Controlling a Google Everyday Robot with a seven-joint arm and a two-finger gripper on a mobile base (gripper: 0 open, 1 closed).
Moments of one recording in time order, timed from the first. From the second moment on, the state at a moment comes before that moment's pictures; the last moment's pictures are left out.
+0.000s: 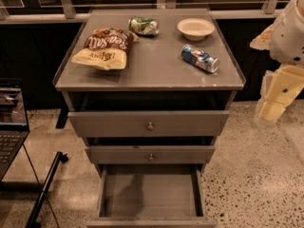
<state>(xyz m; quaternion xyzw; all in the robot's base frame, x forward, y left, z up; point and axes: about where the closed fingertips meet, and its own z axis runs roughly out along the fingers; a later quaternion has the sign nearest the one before) 0.438 -0.217 0.976 -0.60 0.78 -0.03 0.16</state>
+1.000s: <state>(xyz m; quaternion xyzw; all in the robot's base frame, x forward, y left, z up) 0.495 -0.225 0.972 -0.58 0.79 -0.04 0.20</state>
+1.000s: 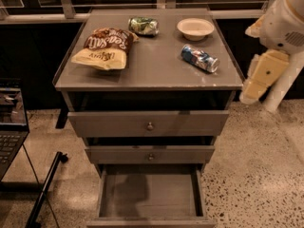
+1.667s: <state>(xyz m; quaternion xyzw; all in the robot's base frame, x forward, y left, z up) 0.574 -0.246 0.951 -0.47 0.85 0.01 0.24</state>
